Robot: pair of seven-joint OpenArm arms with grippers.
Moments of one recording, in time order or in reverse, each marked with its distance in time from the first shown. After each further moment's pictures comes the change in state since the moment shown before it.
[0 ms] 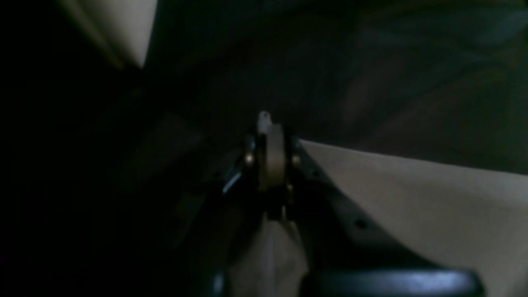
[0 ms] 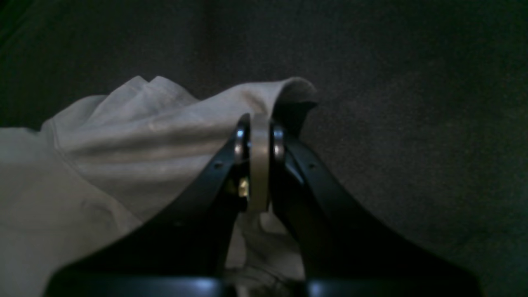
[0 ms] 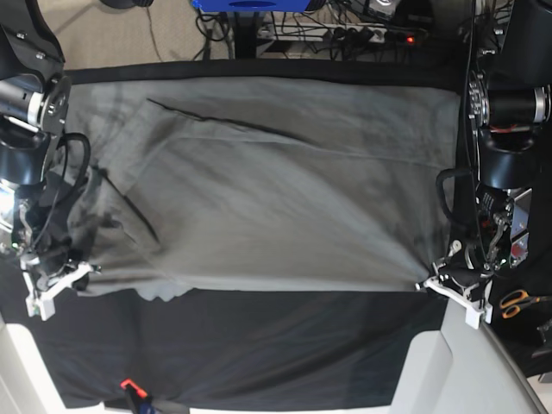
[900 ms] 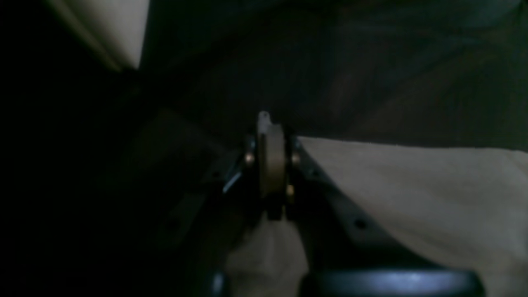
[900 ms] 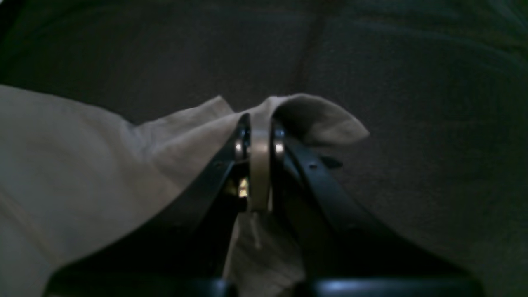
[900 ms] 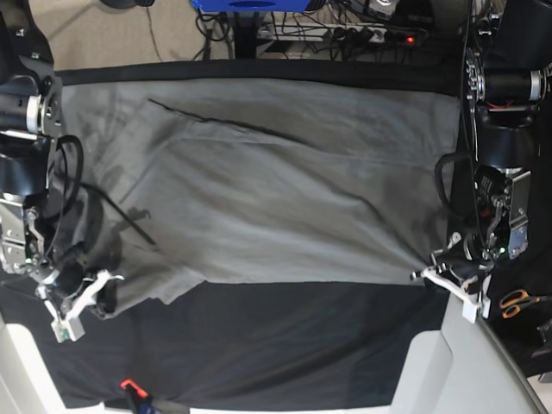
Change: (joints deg) left arm 5.4 -0.2 0.0 8.9 0.0 0.7 2.6; right arm 2.1 1.6 -13.9 0.0 -0.7 8.5 9.5
